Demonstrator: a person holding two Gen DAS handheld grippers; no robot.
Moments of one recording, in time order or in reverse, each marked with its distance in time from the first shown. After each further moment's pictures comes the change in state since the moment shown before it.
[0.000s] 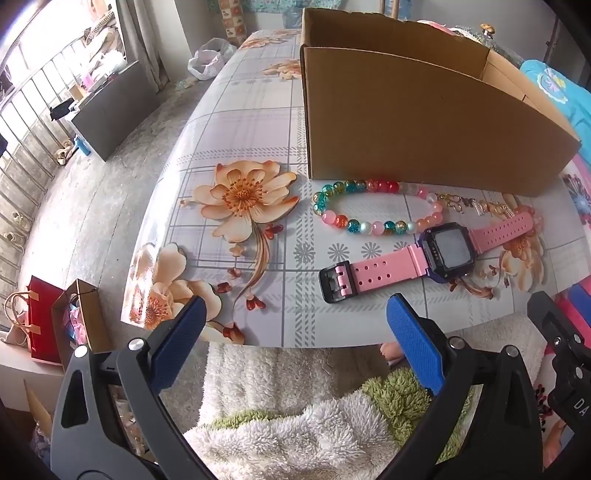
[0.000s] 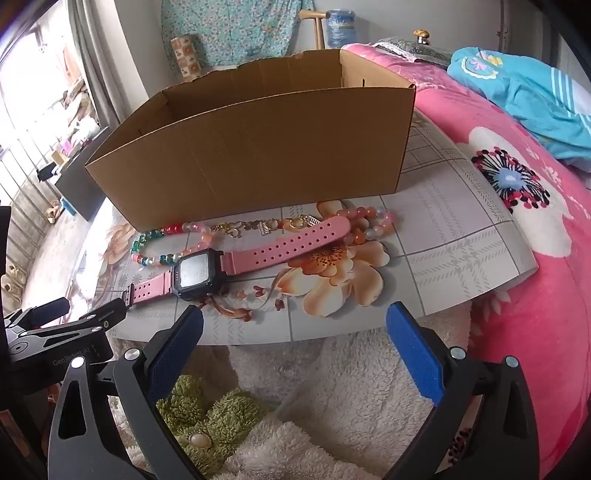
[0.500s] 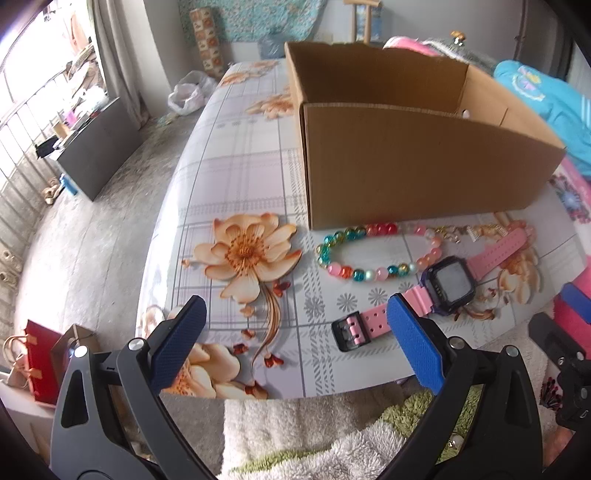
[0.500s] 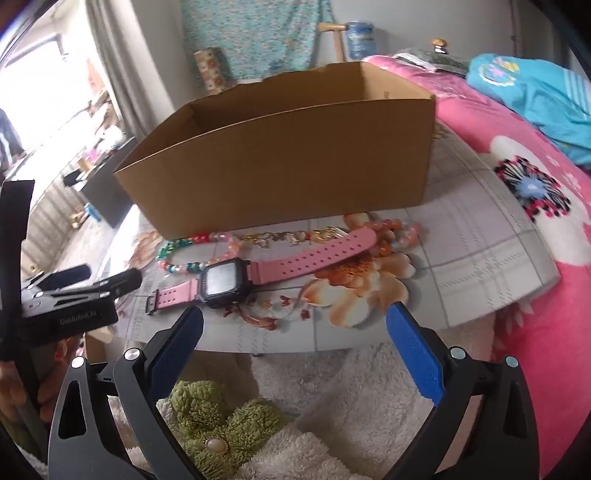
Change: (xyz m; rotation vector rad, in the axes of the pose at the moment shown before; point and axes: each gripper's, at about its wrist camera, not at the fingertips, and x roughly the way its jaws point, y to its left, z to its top) left arm 0.001 0.014 0.018 0.102 -0.137 -0.072; right arm -0.004 0.002 -0.002 -0.039 -0.059 0.137
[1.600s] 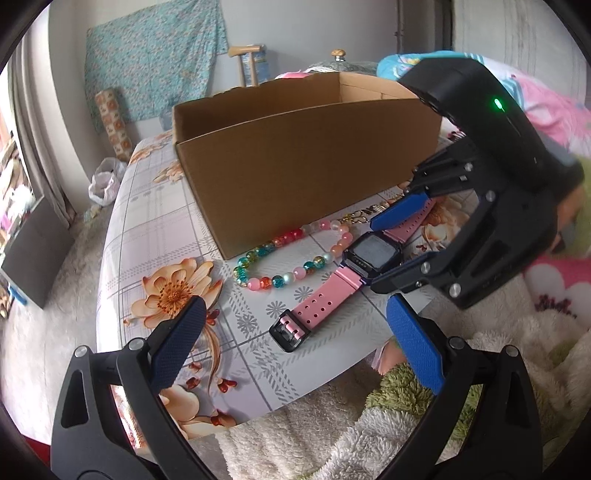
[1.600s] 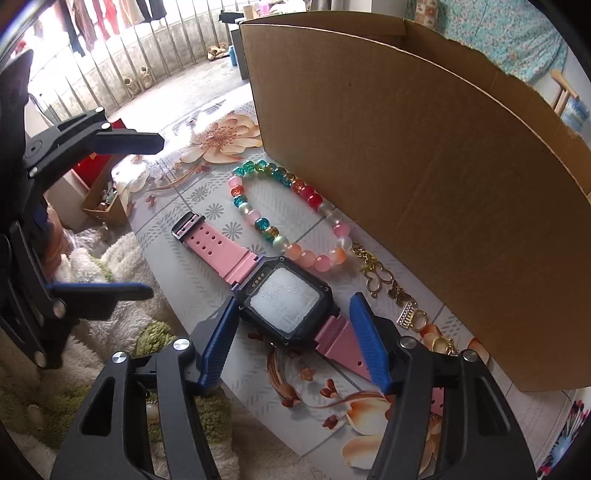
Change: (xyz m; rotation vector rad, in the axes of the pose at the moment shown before) left arm -0.007 -0.034 -0.033 0.349 -0.217 -0.227; right arm 0.069 0.042 0.040 -0.747 0.330 0.297
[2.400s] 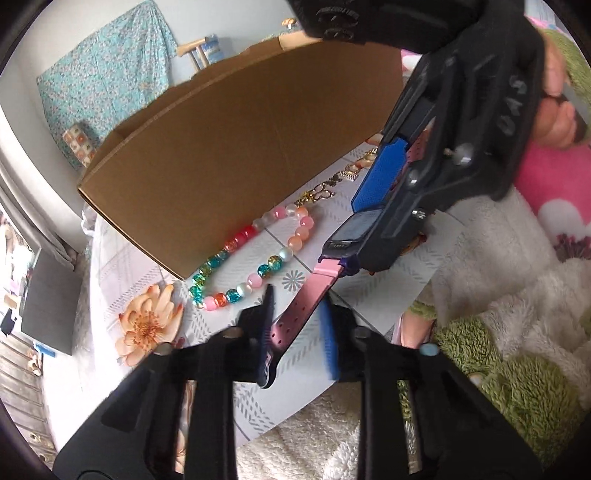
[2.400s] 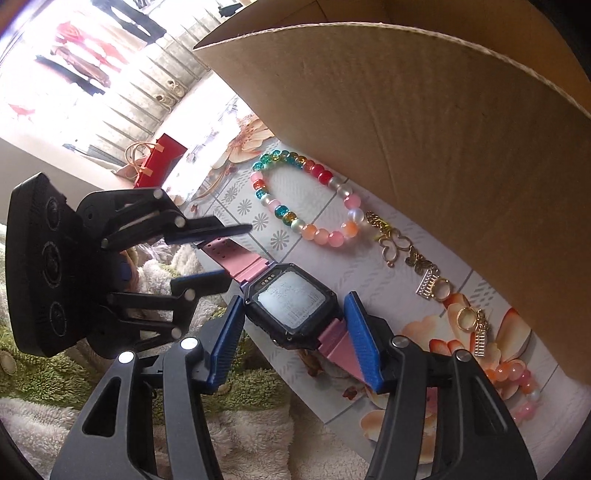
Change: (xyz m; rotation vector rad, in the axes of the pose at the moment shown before) left arm 0.042 -0.048 0.014 0.211 0.127 0.016; right arm 0.004 -0.056 0.013 0.183 0.127 0.346
